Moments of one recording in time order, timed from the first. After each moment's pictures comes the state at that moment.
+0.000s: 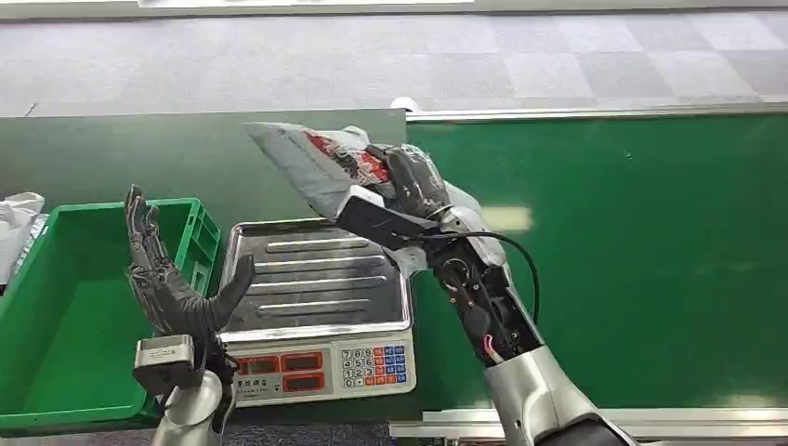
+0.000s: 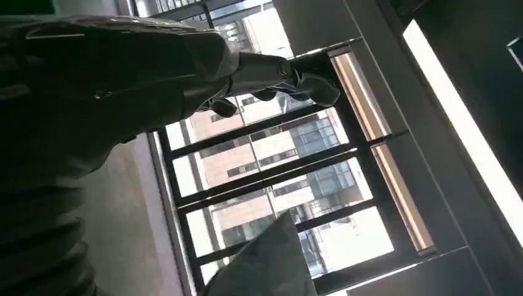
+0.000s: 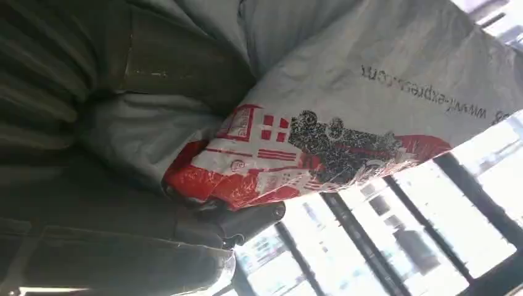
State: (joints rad) left arm -0.10 -0.19 -0.10 -1.62 -0.30 0.47 -0.66; right arm -0.71 0.28 0.42 -0.84 0.90 0.01 -0.37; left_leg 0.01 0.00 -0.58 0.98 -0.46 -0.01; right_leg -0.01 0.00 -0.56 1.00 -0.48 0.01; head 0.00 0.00
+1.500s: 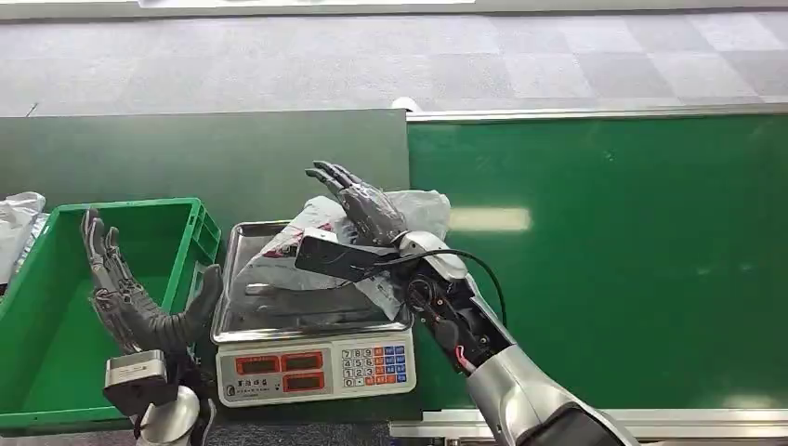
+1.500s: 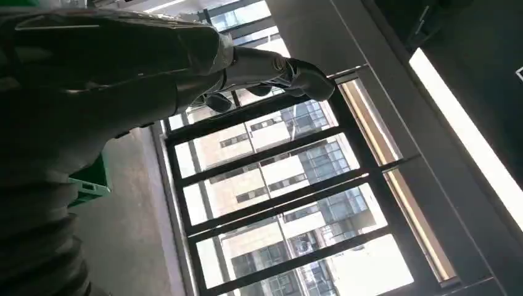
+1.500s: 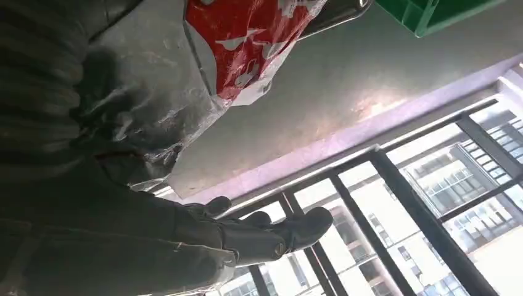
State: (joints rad) left arm -0.02 -0.17 -0.03 -1.67 -0.29 0.51 -0.68; right arm -0.75 0.28 0.58 -0.64 0.82 -0.03 -0.36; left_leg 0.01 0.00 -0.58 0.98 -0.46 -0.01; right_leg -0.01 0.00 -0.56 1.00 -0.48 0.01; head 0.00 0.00
